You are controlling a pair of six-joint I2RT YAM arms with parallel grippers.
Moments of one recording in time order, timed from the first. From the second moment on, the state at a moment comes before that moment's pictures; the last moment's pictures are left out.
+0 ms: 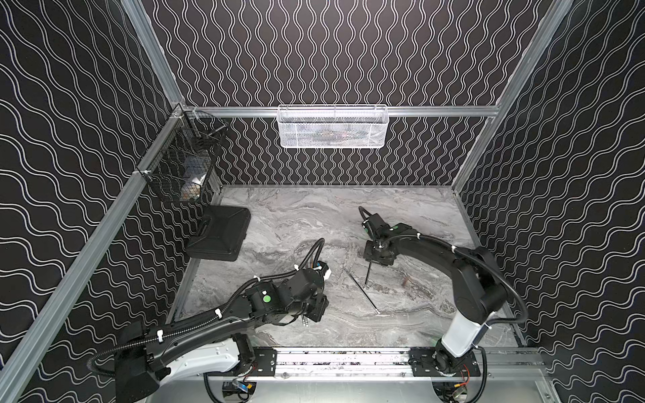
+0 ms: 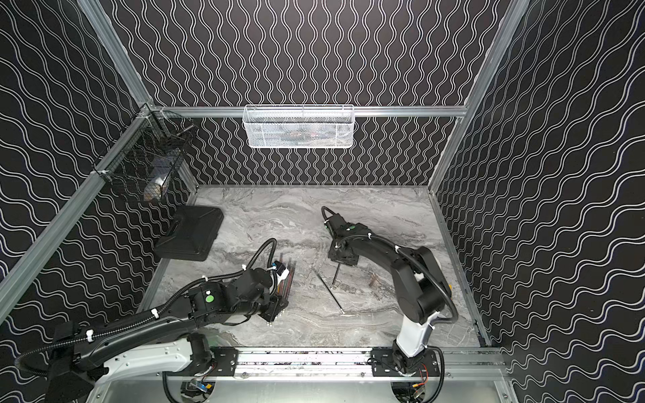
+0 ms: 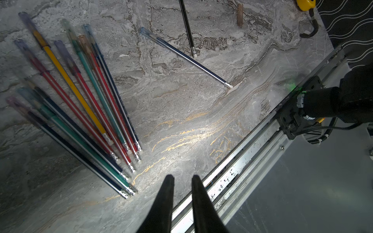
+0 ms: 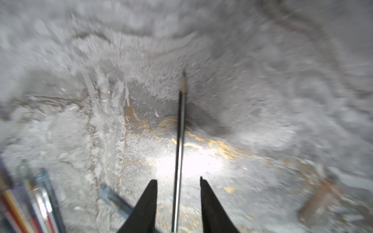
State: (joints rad) left arm -0.99 1.02 0.77 -0.65 0.01 -0.58; right arm 0.54 1.73 1.20 -0.76 0.13 0.79
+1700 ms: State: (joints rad) left arm -0.99 1.17 0.74 -0.45 0.10 -0.60; right arm 0.19 1.71 0.99 -0.77 -0.03 0.73
